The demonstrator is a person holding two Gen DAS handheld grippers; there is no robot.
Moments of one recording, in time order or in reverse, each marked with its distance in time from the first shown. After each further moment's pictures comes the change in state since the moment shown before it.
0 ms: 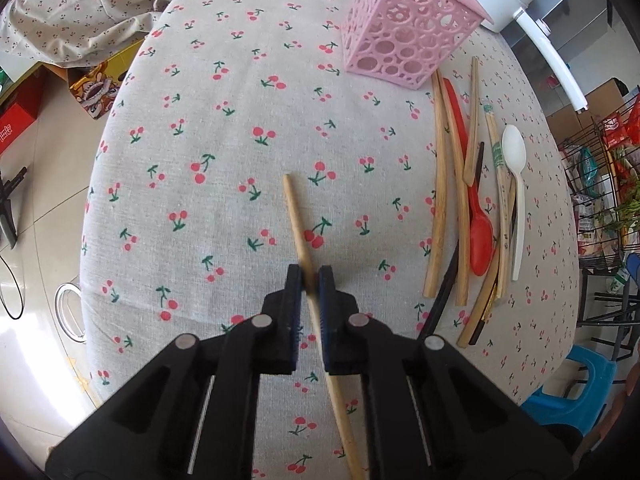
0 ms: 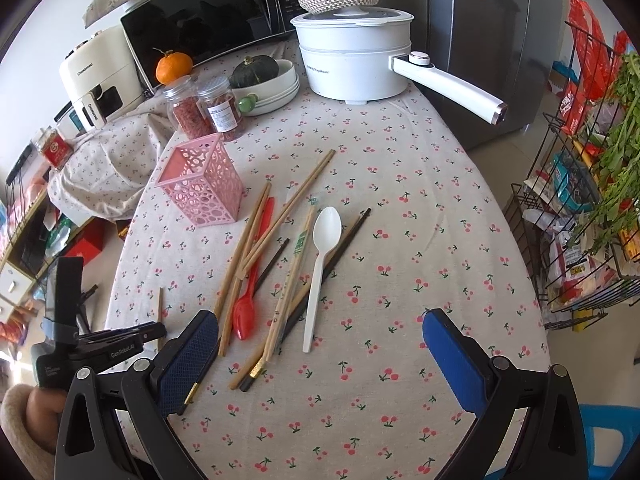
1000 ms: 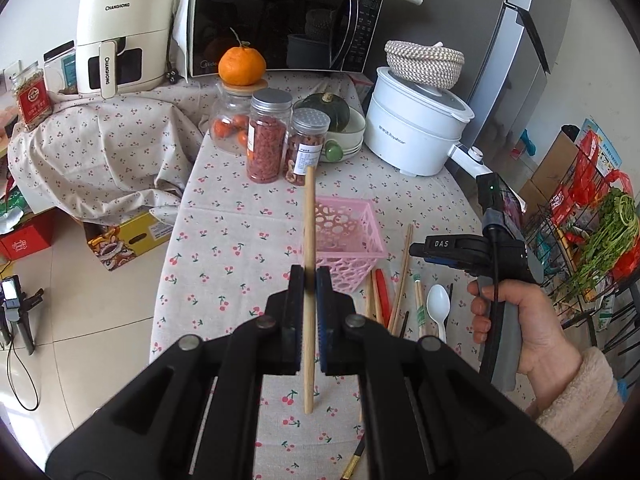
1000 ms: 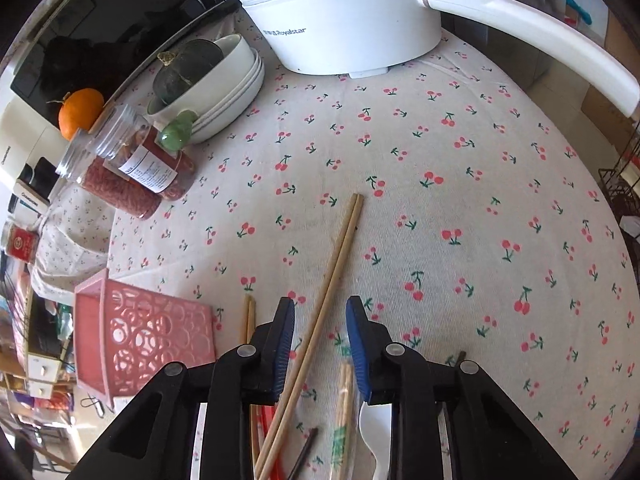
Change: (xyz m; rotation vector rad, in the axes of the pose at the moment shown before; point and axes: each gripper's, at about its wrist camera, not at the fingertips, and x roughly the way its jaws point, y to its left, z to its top) left arm -0.121 -0.024 0.053 0.114 -0.526 -0.026; right arm 0.186 0.006 0.139 0.208 0.125 0.093
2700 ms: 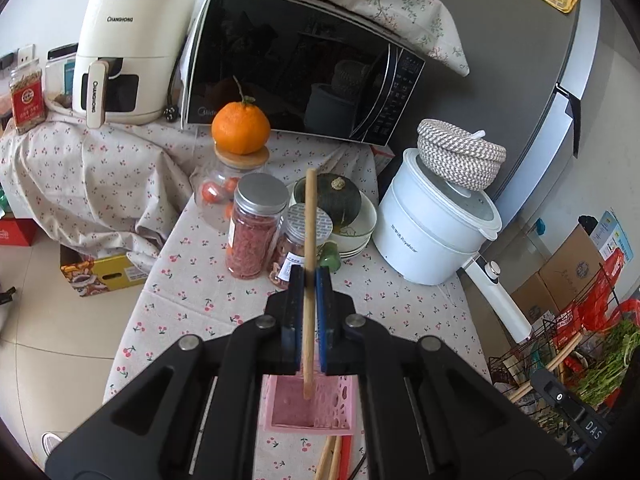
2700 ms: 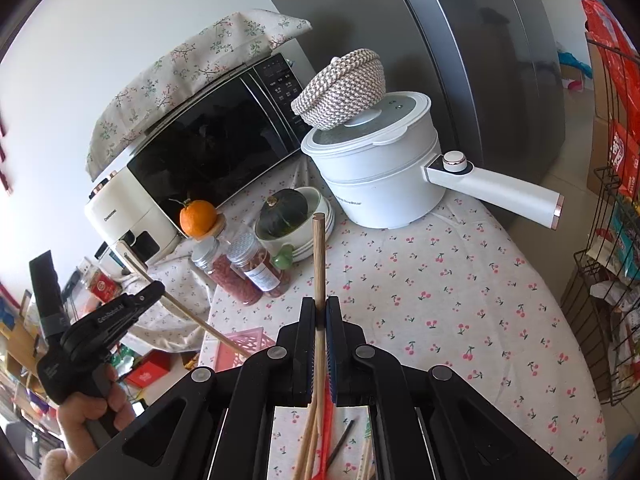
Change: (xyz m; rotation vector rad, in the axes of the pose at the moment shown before) left arm 0.062 -0.010 0.087 -0.208 -0.138 -0.002; right arm -0.183 -0.011 -0.025 -0.044 -0.410 0.214
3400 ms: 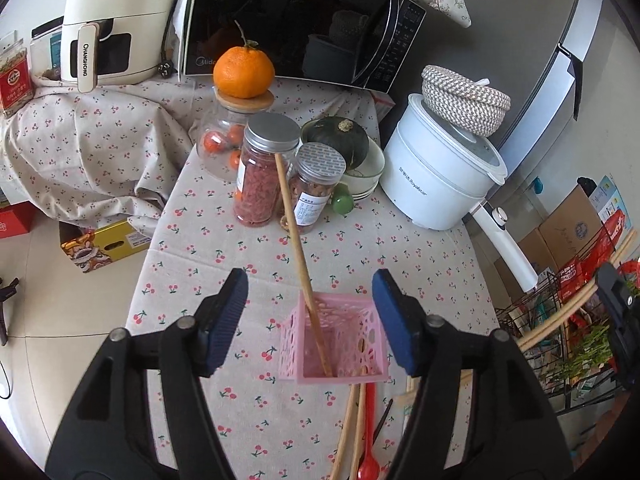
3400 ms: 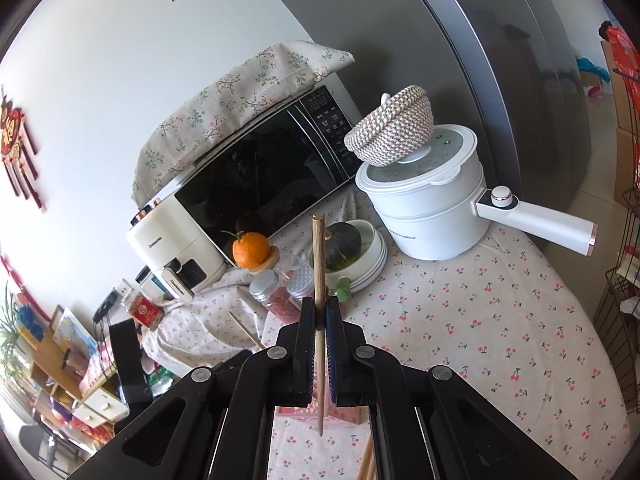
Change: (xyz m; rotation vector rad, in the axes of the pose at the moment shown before) left arm -0.004 0.015 -0.018 0.079 0.175 -0.001; right arm -0.022 0.044 0.019 0.012 -0.109 0.136
